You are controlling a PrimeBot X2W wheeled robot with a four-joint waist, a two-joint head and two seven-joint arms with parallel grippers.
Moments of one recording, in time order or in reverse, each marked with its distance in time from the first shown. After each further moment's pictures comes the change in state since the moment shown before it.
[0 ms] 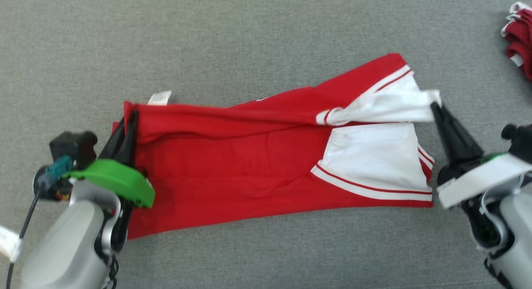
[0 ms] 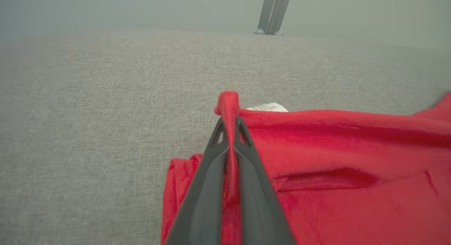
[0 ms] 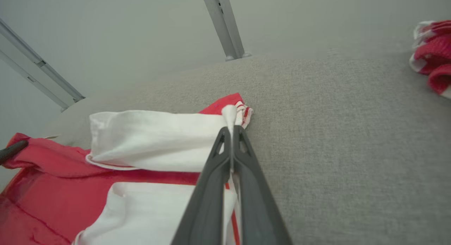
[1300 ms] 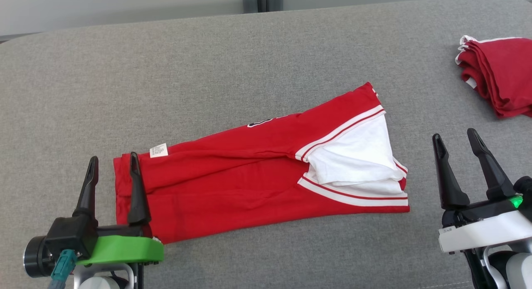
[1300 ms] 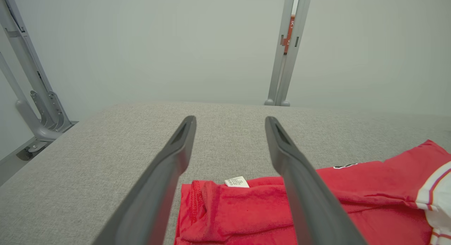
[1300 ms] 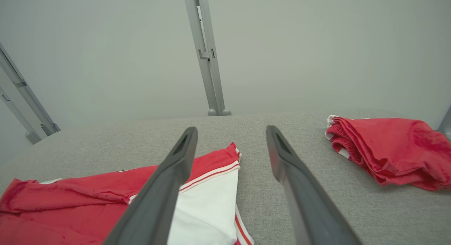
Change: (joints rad) left arm 0.438 -0.081 0.217 -0.454 0.281 0.254 -0.068; right arm 0.344 0.293 -0.311 -0.402 -0.458 0.000 0.109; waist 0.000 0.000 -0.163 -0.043
